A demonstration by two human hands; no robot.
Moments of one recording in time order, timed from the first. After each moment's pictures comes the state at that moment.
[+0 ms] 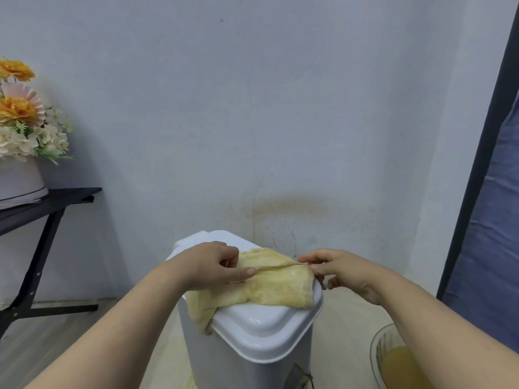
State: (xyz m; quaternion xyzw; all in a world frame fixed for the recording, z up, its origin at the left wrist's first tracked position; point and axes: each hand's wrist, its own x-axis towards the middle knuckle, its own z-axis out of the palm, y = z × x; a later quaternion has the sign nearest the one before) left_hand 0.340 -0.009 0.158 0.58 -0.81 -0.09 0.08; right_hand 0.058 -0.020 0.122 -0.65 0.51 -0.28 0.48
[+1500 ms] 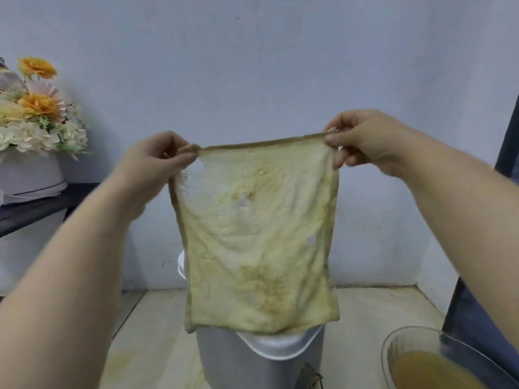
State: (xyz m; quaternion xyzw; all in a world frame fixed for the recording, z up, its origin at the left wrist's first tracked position) left_hand 0.400 0.002 0.266 0.47 -0.66 -0.15 0.57; right_hand 0.076 -0.026 0.310 -0.70 0.44 -0.47 0.31
